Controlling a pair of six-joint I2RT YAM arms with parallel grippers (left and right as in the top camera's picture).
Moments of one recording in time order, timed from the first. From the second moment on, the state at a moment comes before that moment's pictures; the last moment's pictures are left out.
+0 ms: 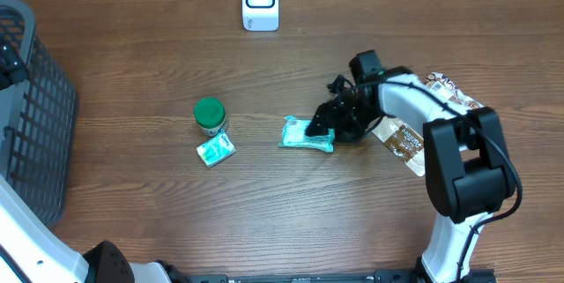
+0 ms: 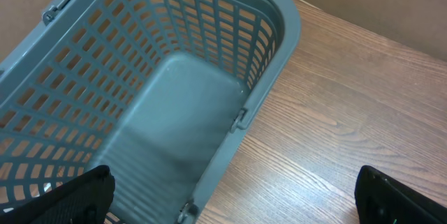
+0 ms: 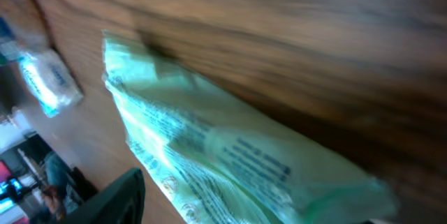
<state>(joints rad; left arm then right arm) 0.58 1.59 2.21 -1.40 -0.03 0.03 0.27 2.04 1.27 -0.74 -0.65 0.26</state>
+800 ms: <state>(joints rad) 0.58 1.59 2.21 -1.40 -0.03 0.03 0.28 1.78 1.36 -0.80 -0.78 0.24</state>
